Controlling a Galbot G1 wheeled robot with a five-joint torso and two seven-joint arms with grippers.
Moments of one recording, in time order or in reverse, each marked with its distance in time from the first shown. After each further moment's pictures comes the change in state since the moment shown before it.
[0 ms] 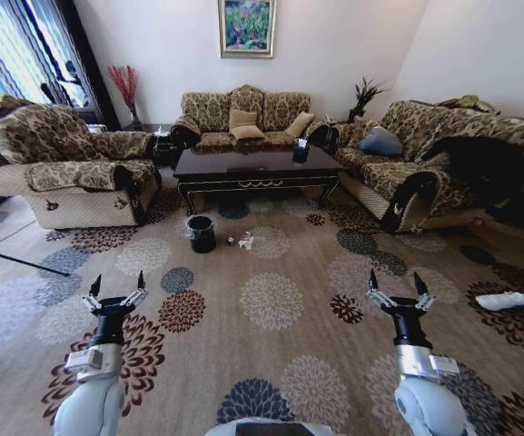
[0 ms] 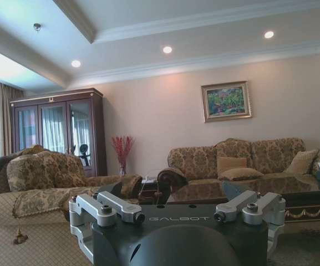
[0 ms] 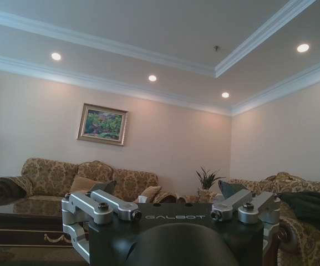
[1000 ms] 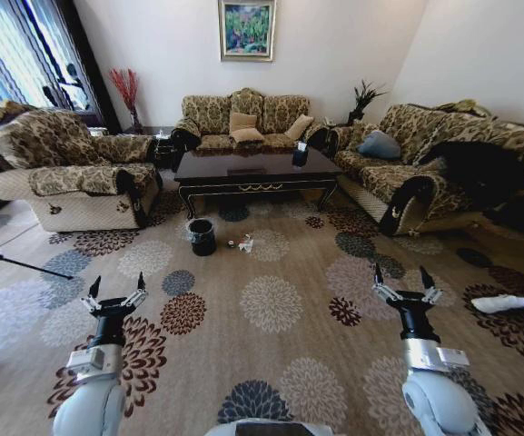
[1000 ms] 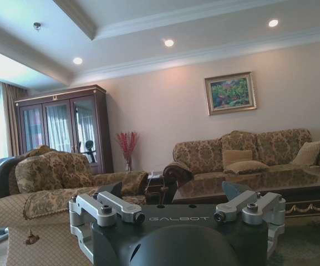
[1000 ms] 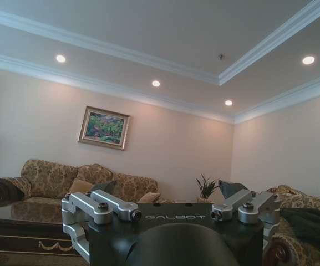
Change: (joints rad) left arm 0.021 0.000 0.015 -0.041 0.042 0.057 -0.042; right arm -0.002 -0.034 0.038 0.024 0.009 -0.028 -0.007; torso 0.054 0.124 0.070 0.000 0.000
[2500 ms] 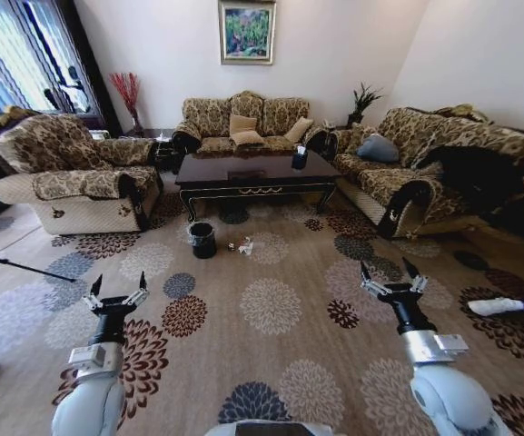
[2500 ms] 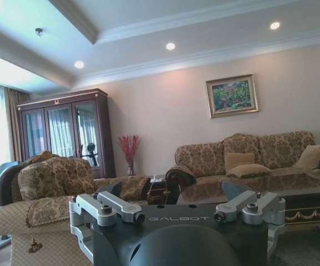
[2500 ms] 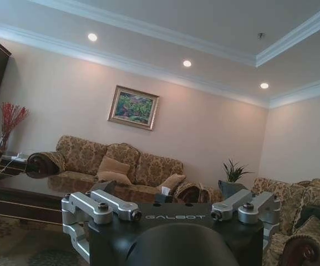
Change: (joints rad) left arm -0.008 0.009 -0.004 0.000 -0.001 0.010 -0.009; right arm -0.022 -0.083 -0.005 0.085 0.019 -0.178 -0.037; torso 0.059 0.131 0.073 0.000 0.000
